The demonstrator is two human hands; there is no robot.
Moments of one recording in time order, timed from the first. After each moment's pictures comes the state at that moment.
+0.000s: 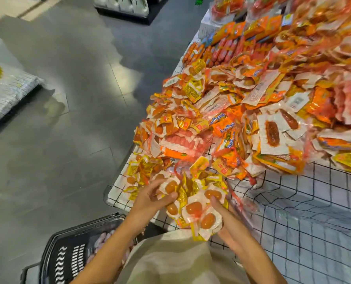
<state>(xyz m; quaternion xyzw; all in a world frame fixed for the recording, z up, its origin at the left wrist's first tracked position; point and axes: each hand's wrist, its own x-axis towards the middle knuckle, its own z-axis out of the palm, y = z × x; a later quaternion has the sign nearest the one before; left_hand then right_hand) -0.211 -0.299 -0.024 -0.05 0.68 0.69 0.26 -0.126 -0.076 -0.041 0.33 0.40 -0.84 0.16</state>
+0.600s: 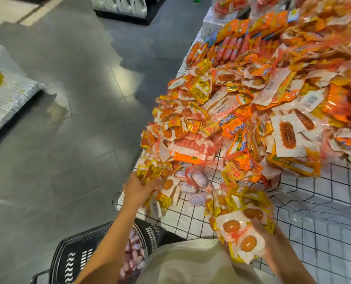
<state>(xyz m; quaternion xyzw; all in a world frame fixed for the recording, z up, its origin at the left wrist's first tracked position) -0.290 -0.349 -0.088 -0.14 0.89 0.37 0.21 -0.074 -0.032 -0.043 0.37 0.49 -0.78 0.10</state>
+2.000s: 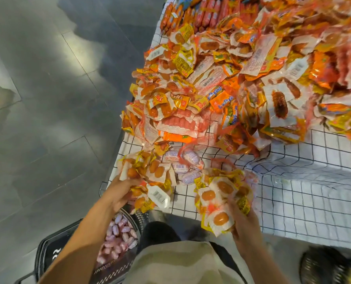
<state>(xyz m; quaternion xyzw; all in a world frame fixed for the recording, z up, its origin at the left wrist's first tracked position) -0.285 -0.387 -0.107 -0.26 0.60 0.63 0.42 -0.073 -0.127 -0.049 0.53 0.51 -0.67 -0.06</state>
